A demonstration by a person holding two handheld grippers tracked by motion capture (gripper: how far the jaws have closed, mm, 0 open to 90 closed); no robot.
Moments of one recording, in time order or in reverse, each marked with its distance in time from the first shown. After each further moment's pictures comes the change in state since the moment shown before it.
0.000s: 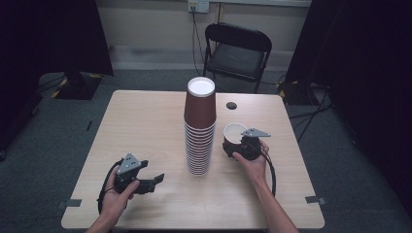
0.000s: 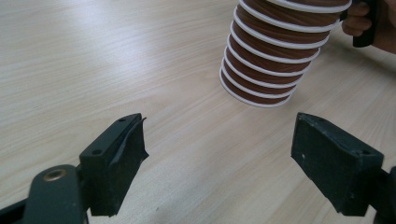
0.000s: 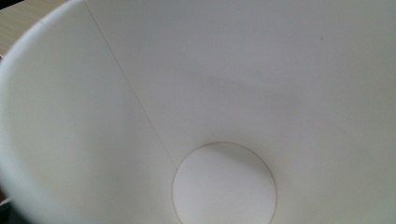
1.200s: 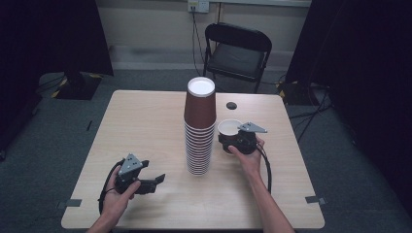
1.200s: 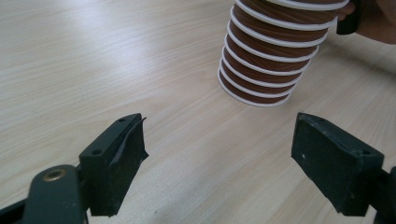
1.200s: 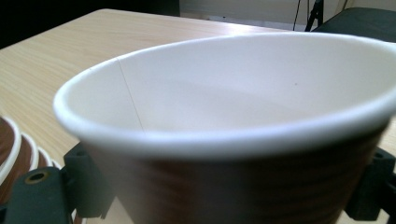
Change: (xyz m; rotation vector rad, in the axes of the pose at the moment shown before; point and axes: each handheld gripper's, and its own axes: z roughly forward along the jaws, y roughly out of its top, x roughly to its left) left arm -0.002 0.000 0.001 0.002 0.004 0.016; right arm 0.008 0.020 0.012 -0.098 -0.012 0.004
